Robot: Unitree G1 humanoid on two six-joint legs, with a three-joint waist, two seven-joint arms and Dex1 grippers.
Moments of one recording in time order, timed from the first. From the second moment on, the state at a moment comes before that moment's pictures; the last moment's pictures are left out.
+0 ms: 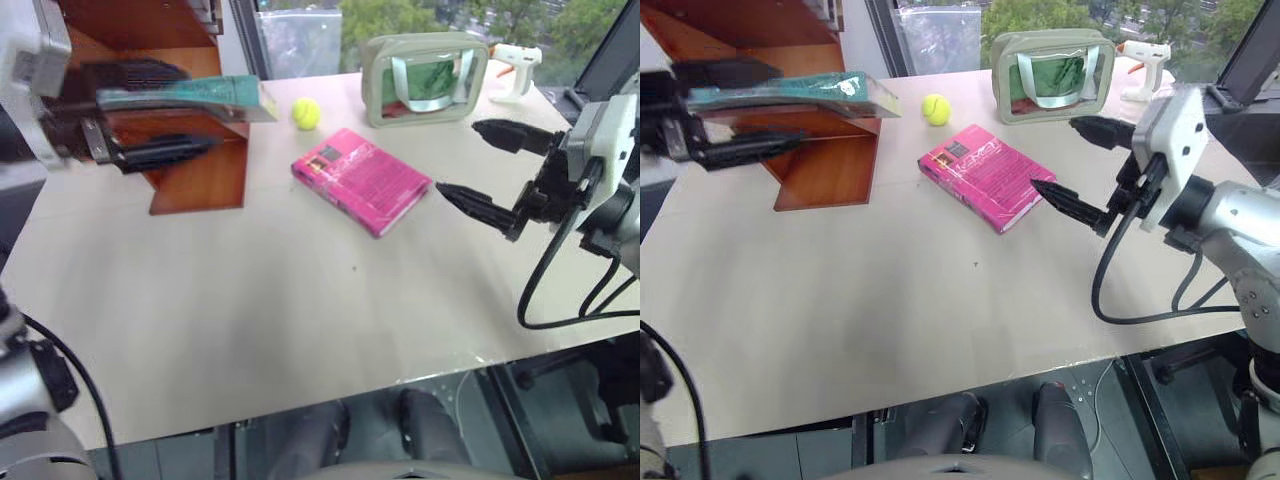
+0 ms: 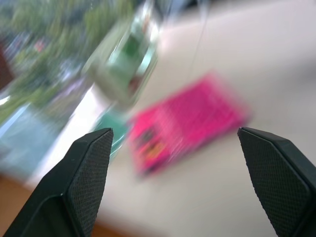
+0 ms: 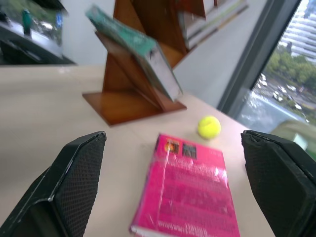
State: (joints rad) left arm -0.71 0.95 0.45 -0.24 -0.52 0.82 -1.26; right arm -0.45 -0.80 -0.17 -0.55 0.73 0.58 0.66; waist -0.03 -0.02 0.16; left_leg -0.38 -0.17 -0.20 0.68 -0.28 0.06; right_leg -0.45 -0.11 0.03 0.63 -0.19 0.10
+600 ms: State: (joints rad) left arm -0.11 0.51 0.24 -0.37 -0.42 0.53 -0.79; right arm 0.10 -0.72 -0.18 -0.61 0.47 0.57 0.52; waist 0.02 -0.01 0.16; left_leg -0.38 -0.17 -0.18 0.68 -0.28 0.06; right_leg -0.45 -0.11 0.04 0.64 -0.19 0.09
